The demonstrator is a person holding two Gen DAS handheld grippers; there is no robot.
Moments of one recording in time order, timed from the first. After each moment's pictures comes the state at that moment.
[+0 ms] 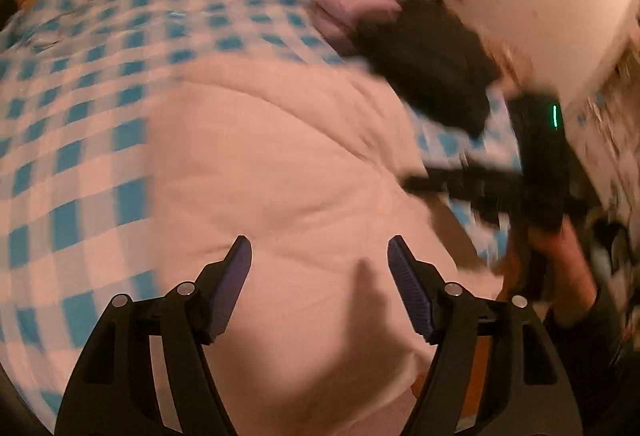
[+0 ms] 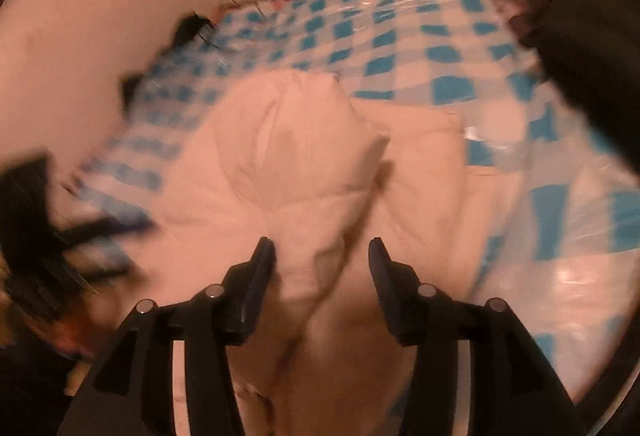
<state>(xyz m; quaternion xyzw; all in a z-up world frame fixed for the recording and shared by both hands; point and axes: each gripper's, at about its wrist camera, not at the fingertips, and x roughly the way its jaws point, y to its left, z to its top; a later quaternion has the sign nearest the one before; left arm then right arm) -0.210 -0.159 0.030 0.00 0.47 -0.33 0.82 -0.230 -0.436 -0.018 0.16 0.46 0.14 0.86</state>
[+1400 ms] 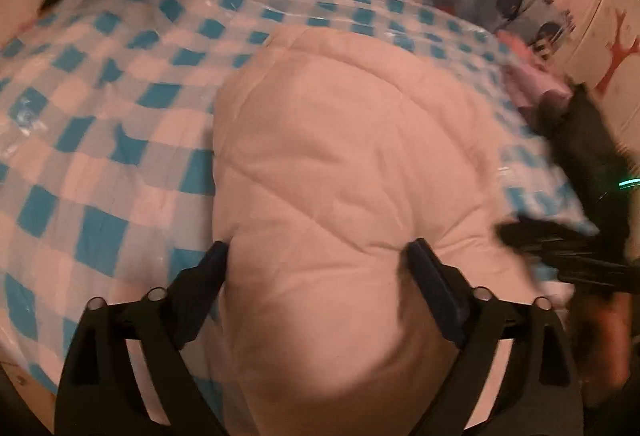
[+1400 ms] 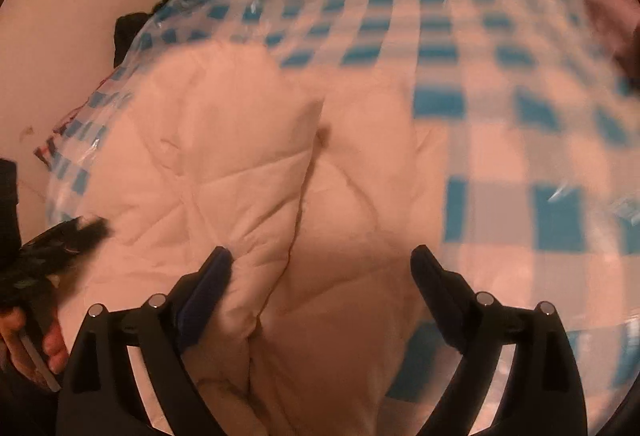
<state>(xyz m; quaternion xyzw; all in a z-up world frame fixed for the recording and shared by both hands) -0.149 0.020 -0.025 -0.05 0.48 -0.09 0.87 -0.142 -0.253 -0.037 0.10 0.48 0.16 0.86</state>
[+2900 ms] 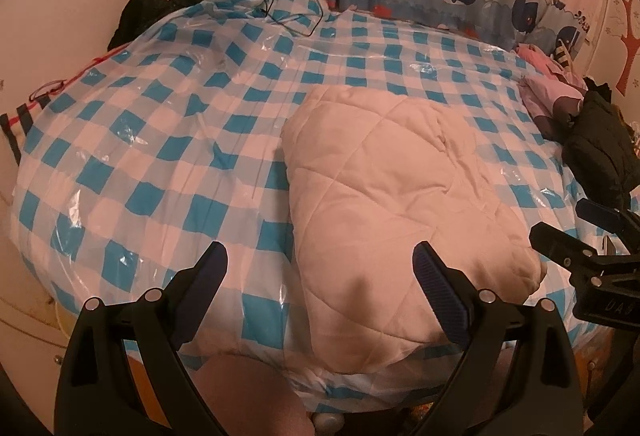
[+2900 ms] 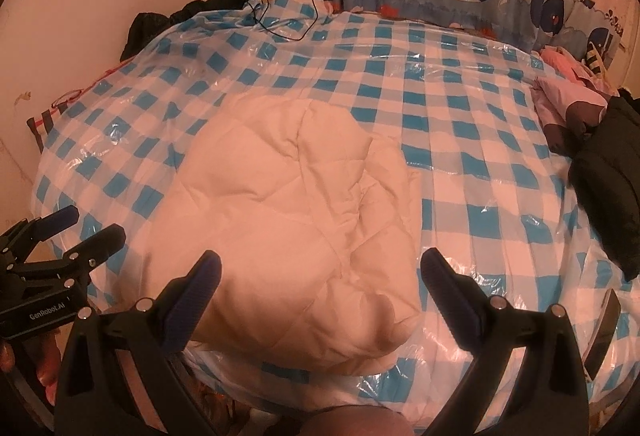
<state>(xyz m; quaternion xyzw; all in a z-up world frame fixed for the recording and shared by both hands) -0.265 0.034 0.067 -0.01 0.44 -0.01 0.90 -0.242 -0.176 0.073 0.02 0.44 0.08 0.90</state>
